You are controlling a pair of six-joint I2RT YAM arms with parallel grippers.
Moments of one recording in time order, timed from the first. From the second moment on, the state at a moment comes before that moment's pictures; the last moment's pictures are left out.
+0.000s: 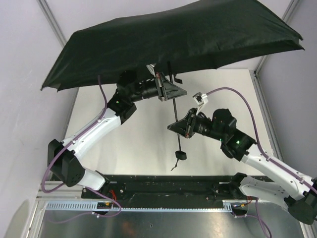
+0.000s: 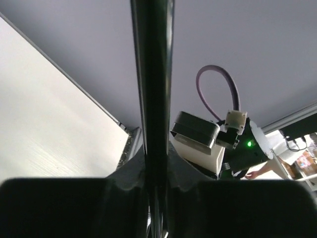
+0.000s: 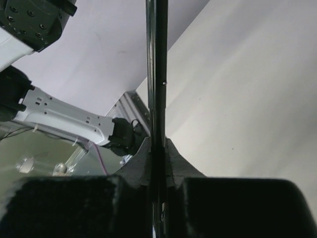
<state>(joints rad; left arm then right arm) -0.62 1.45 1.32 0.24 0.69 -0.92 0.77 0.96 0.88 -0.02 -0.37 0.67</state>
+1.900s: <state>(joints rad) -0.73 1.38 0.98 0.45 0.64 -1.06 0.32 1.42 1.07 0.65 -0.38 1.37</state>
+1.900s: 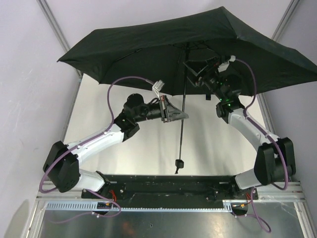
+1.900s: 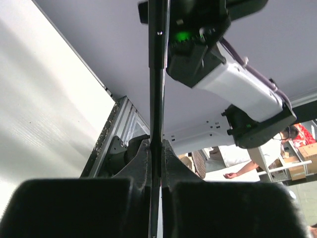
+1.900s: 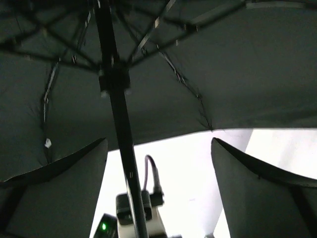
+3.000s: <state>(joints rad) -0.73 1.31 0.88 0.57 0.64 -1.13 0.37 1.57 1.25 0.80 -0.26 1.38</state>
